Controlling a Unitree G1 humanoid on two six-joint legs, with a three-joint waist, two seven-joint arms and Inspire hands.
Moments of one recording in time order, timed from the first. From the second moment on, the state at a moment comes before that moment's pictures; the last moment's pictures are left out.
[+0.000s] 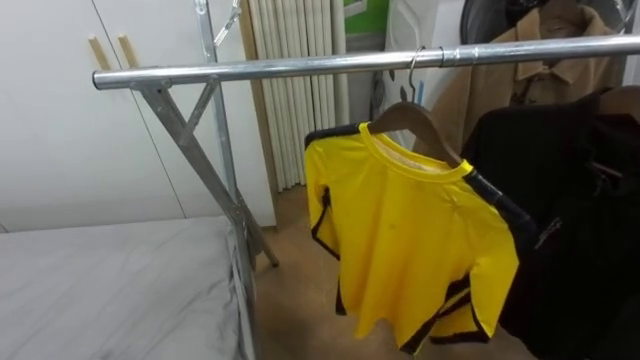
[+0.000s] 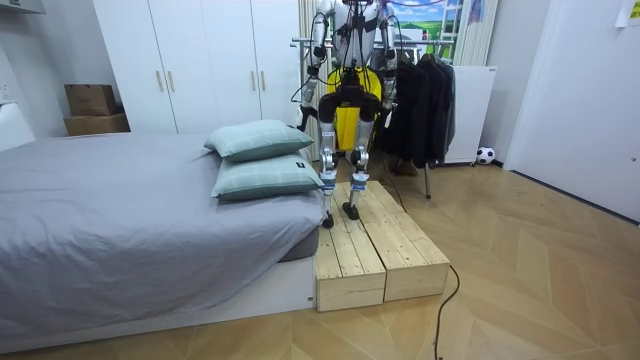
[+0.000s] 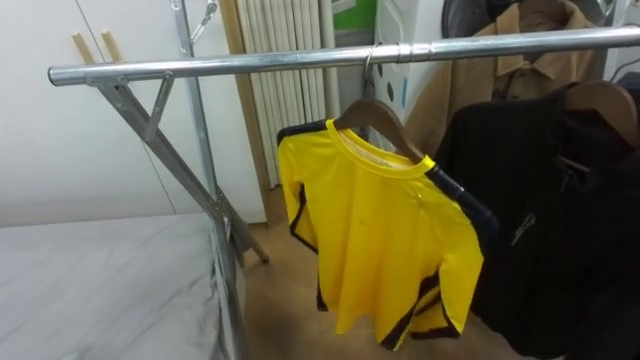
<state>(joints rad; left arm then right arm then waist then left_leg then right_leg) 0.22 0.15 0.12 1.16 -0.16 -0.13 -0.02 0.19 -0.18 -0.01 1.17 0.46 -0.07 0.23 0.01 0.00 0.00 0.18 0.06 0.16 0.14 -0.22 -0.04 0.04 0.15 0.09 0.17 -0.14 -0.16</state>
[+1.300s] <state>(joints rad) 0.20 0.15 0.13 1.20 -0.24 -0.10 -0.03 0.14 -0.23 0.00 1.18 0.38 -0.01 0.15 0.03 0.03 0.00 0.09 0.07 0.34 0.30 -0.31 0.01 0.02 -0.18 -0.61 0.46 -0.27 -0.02</state>
